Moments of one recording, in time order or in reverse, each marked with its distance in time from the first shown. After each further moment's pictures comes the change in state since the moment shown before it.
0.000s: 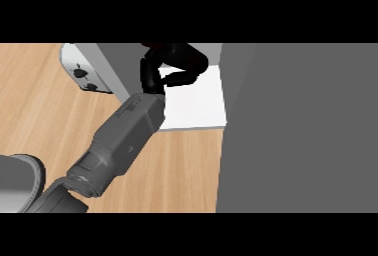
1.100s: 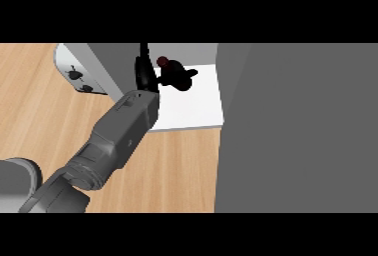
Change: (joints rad) left arm -0.087 0.001 0.009 0.210 -0.098 0.034 -0.001; right arm 0.045 0.009 0.028 0.000 -0.003 0.037 -0.034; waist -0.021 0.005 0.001
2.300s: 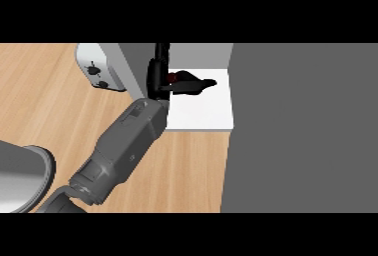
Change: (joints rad) left arm 0.157 -0.018 0.010 -0.333 -0.037 -0.203 -0.106; right arm 0.012 0.003 -0.010 -0.016 -0.001 -0.028 0.035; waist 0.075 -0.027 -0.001
